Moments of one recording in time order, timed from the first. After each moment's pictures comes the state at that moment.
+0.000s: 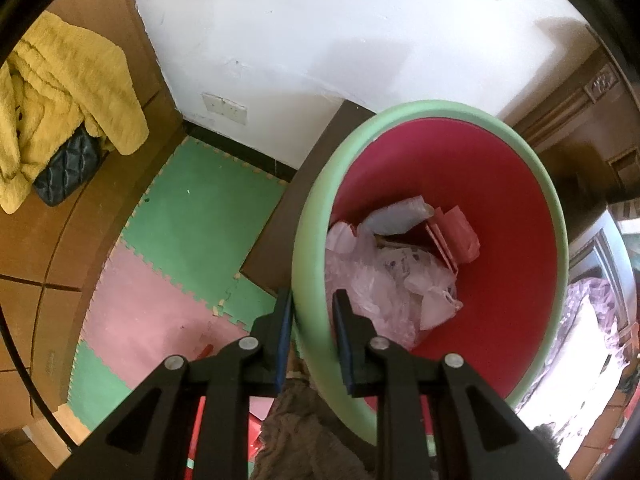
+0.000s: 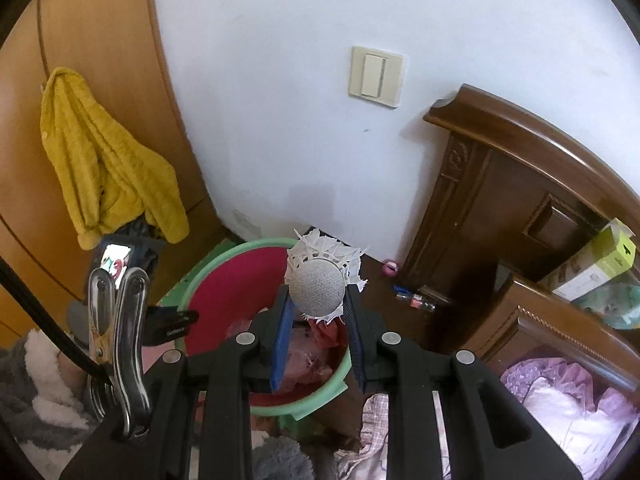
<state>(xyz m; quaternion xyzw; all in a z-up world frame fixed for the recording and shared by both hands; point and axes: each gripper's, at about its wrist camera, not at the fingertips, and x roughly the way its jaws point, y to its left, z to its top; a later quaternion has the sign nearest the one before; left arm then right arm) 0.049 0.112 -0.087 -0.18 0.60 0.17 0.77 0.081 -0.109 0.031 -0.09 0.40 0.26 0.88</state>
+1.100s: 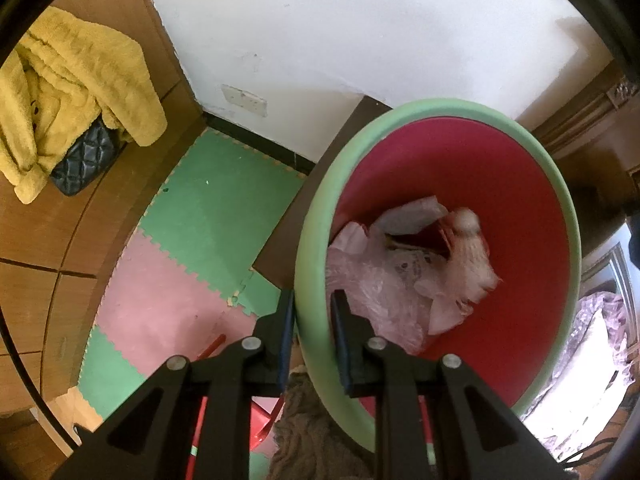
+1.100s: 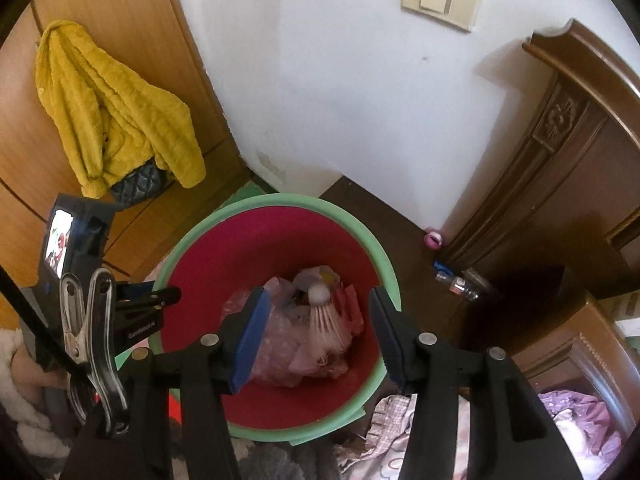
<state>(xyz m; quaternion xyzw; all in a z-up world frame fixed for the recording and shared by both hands) 0.053 0.103 -0.086 -0.16 0.61 0.21 0.75 0.166 -0.064 -0.052 -0.12 0.49 0.32 0.80</state>
